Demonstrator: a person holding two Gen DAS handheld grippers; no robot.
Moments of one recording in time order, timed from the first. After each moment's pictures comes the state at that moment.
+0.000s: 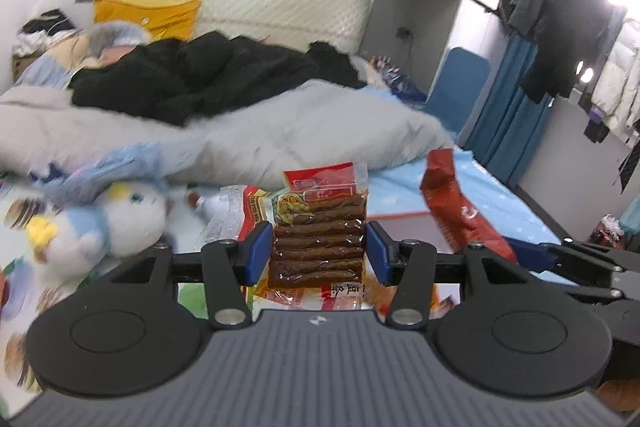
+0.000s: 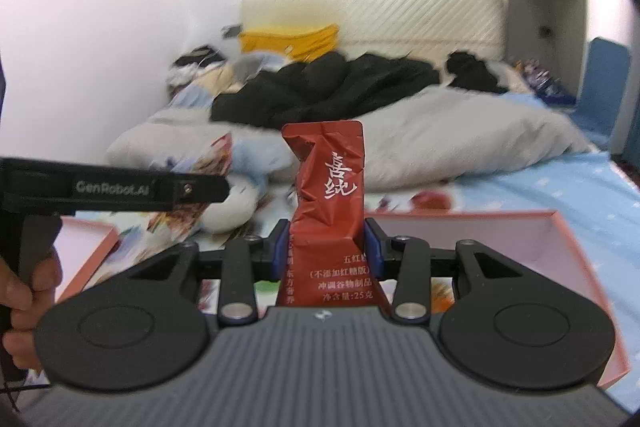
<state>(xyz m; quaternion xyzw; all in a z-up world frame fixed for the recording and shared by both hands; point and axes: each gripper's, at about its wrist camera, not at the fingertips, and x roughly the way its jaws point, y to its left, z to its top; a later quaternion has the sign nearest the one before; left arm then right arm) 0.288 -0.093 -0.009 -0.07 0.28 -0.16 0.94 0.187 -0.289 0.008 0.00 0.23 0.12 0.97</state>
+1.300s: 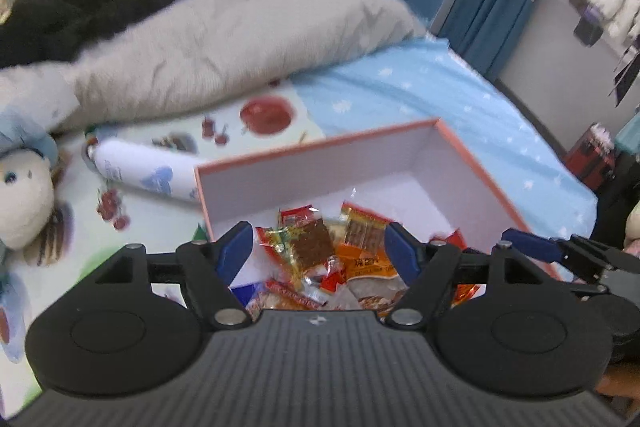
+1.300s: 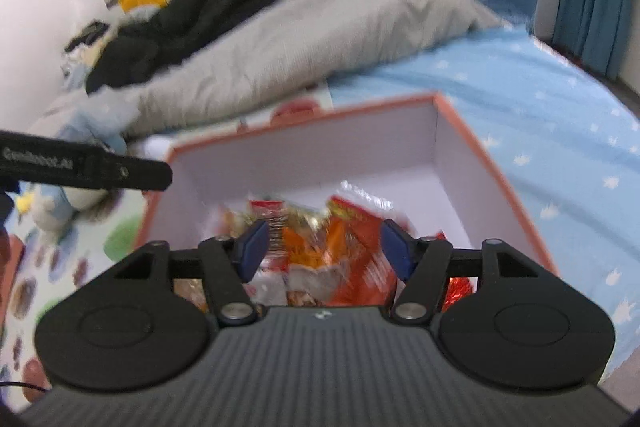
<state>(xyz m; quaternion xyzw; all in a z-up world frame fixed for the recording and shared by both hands) 0.404 -0.224 -0.074 -0.01 0.42 -0.22 0.88 0.247 -0.413 -0.068 0.08 0.34 0.01 0.94</state>
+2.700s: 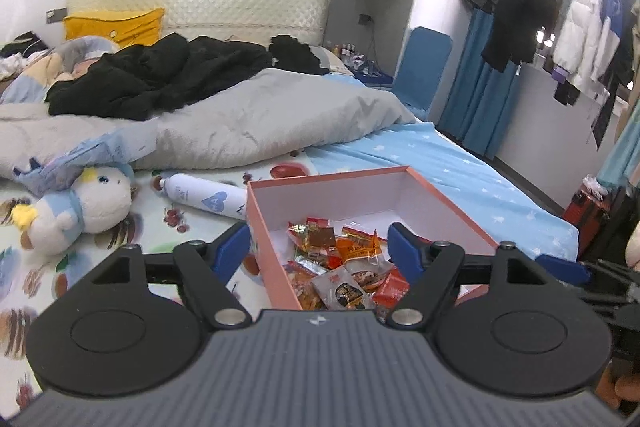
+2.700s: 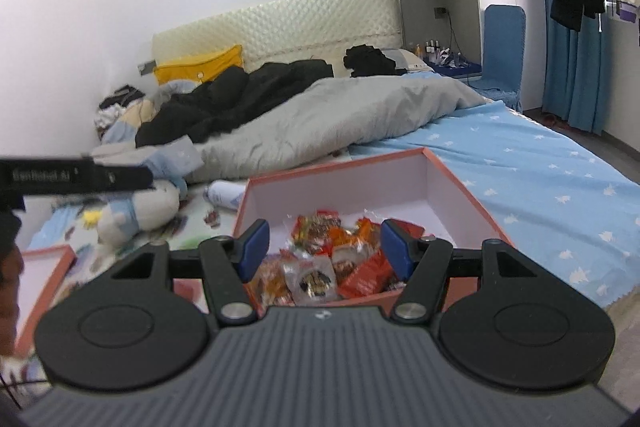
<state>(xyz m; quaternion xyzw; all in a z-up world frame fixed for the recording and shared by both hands) 0.181 -0.144 -0.021 -0.03 0.28 -0.19 0.94 0.077 -0.377 -0.035 0.07 0.23 0.00 0.97</state>
